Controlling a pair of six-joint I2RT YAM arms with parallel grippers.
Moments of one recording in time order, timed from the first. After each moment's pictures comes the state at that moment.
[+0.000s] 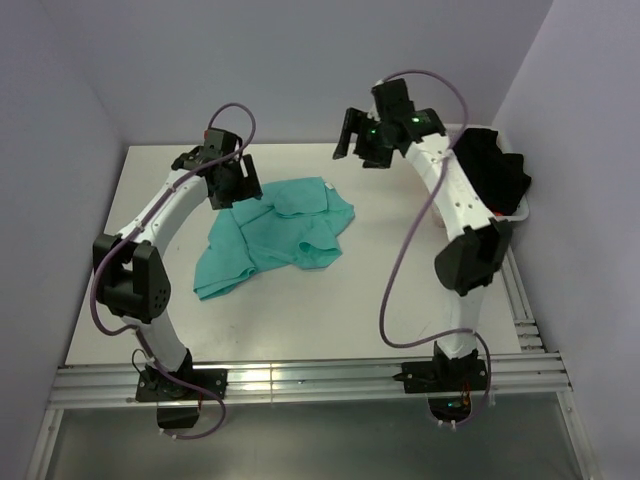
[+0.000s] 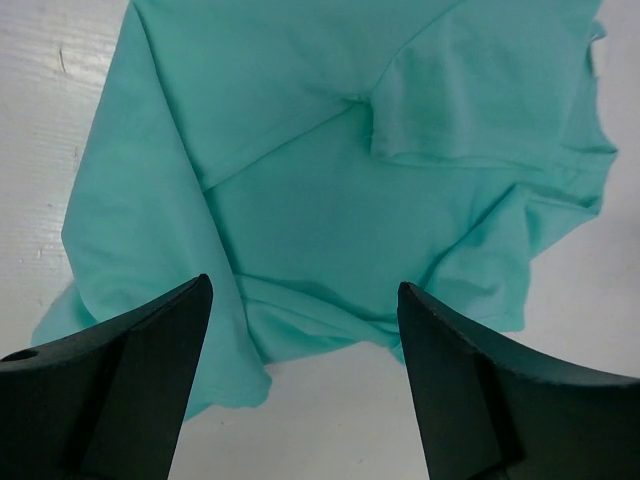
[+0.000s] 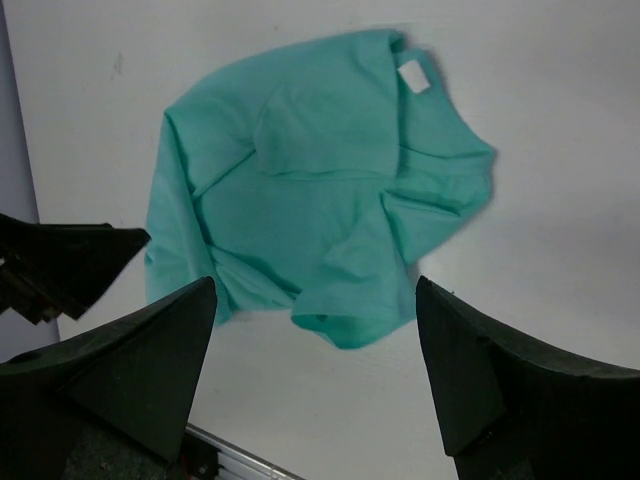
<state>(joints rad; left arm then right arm) -0.30 1.77 1.60 -0.76 -0.04 -0.53 0.33 1.91 2.11 -1.00 -0.15 0.51</state>
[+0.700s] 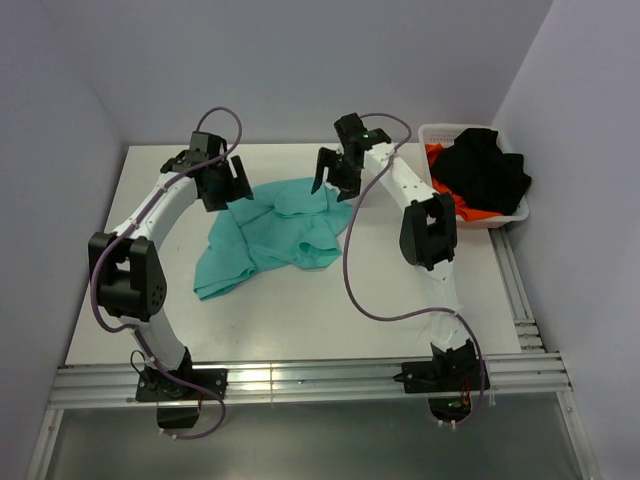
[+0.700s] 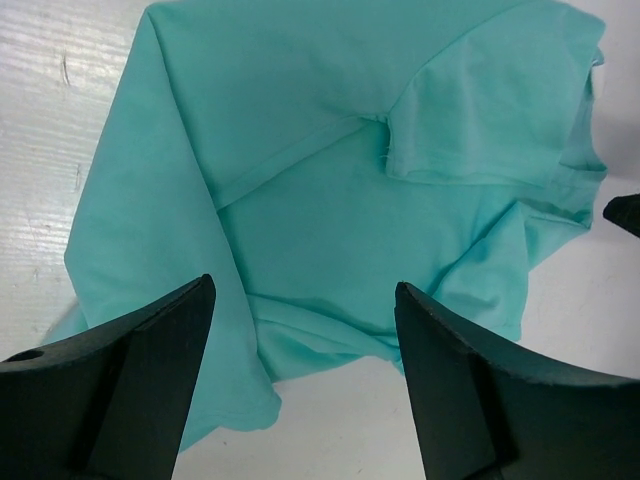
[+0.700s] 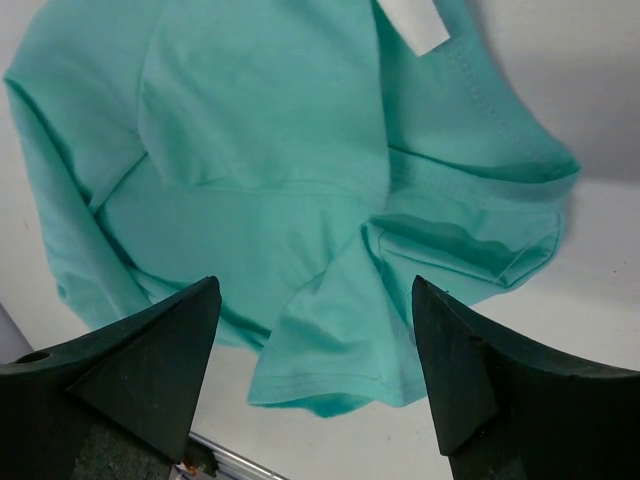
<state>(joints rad) -0.21 1.77 1.51 -0.68 0.07 -0.52 0.39 2.35 2.24 -0.99 -0.25 0.57</state>
